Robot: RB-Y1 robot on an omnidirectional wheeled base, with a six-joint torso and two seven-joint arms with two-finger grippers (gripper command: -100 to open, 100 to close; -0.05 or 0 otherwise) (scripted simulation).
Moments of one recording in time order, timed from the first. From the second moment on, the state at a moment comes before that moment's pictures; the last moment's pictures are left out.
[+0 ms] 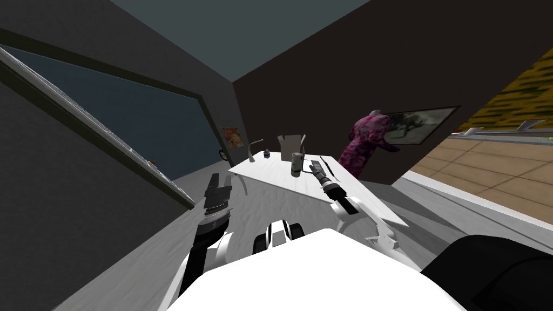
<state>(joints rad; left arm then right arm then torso) 0.47 0.01 -0.07 -2.23 -0.10 -0.54 -0.01 0.45 -0.39 -0.17 -2.13 0.26 0.03 0.09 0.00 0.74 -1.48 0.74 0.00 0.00</state>
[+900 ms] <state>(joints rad) 0.47 0.01 -0.07 -2.23 -0.10 -0.54 -0.01 0.42 -0.52 -0.25 -1.98 0.36 0.24 0.17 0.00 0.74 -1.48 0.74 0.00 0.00</state>
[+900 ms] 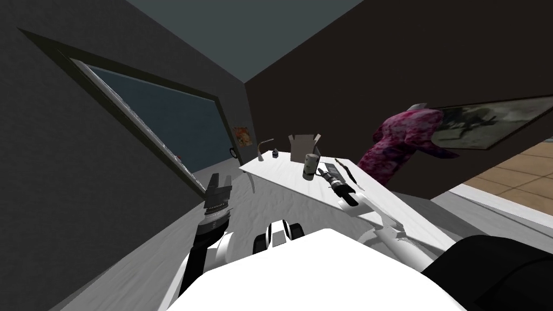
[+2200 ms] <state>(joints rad) 0.47 0.01 -0.07 -2.23 -0.10 -0.54 -0.01 0.43 -0.73 -0.38 -1.73 0.55 0.50 0.30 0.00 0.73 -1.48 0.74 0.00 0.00</state>
